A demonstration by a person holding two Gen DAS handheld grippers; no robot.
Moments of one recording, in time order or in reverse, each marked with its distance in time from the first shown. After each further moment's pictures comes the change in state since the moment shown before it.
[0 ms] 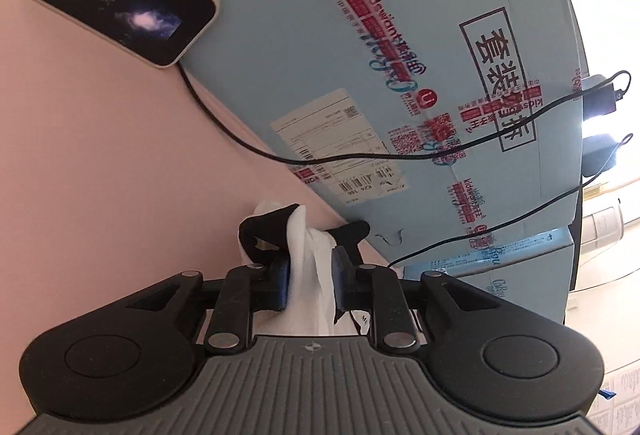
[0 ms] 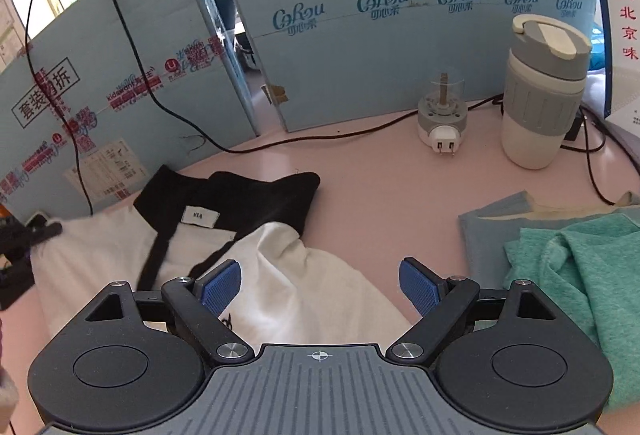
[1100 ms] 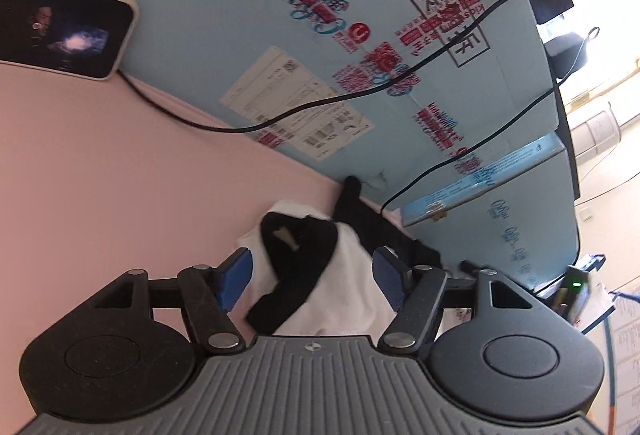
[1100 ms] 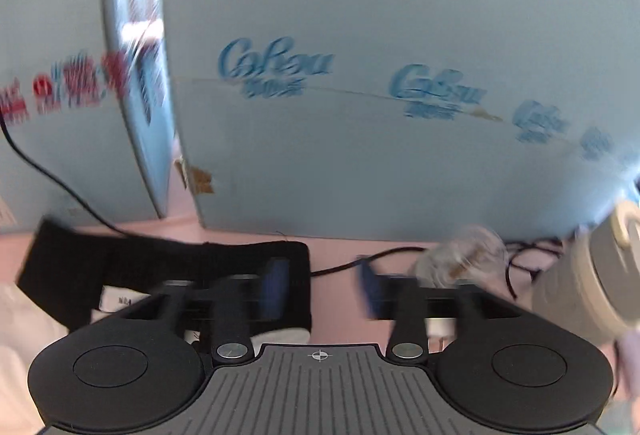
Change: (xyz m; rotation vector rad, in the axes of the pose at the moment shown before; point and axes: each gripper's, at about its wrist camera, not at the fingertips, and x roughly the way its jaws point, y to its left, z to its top) left arm -0.004 -0.017 -0.011 0.277 0.108 0.019; right arm 0.102 0.011 0.097 -0.217 -0.080 -0.259
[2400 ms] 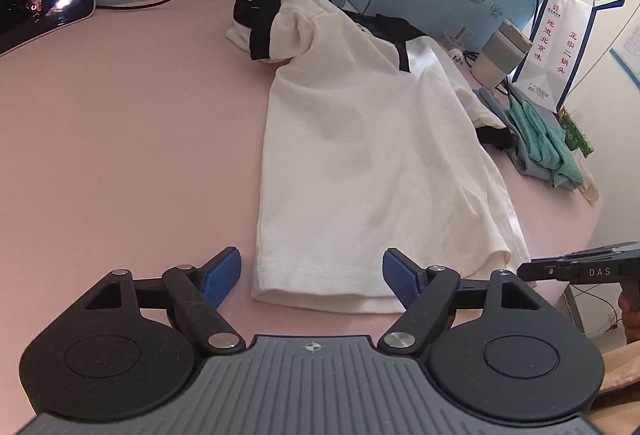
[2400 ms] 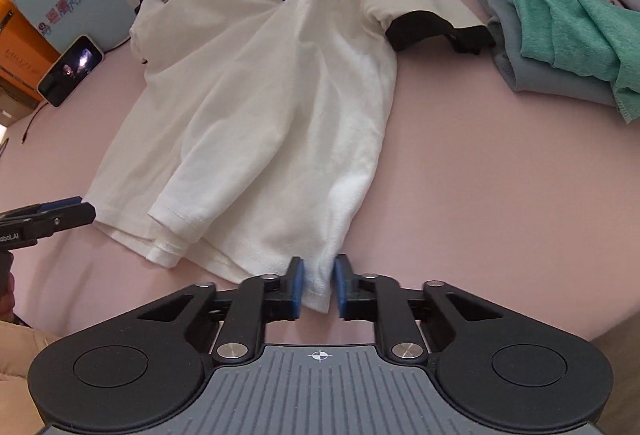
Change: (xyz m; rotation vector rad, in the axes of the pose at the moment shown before) left arm -0.077 0.021 -0.152 0.572 0.249 0.051; right arm -0.206 0.012 -0.254 0.141 0.368 0.296
